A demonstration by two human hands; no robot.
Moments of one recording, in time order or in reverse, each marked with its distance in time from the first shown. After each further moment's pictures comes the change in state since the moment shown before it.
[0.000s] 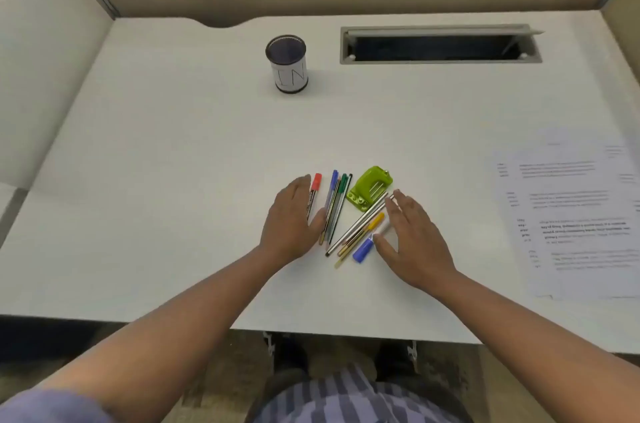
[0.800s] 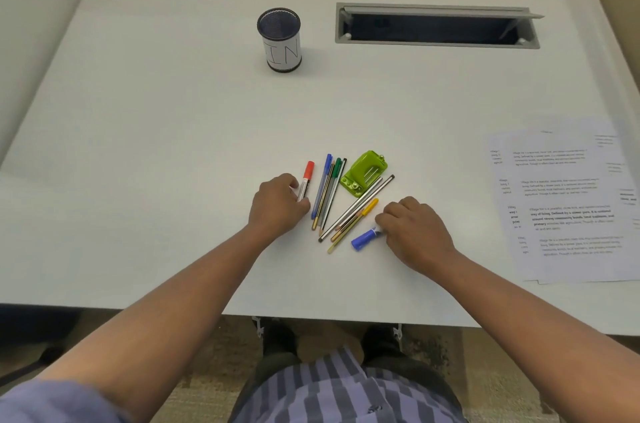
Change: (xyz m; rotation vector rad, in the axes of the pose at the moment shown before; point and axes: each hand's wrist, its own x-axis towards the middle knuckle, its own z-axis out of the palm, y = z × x) left_hand 0.014 -0.005 -0.004 -0.183 -0.079 -0.380; right_hand 0.005 0.015 -0.005 -0.361 0.029 -0.332
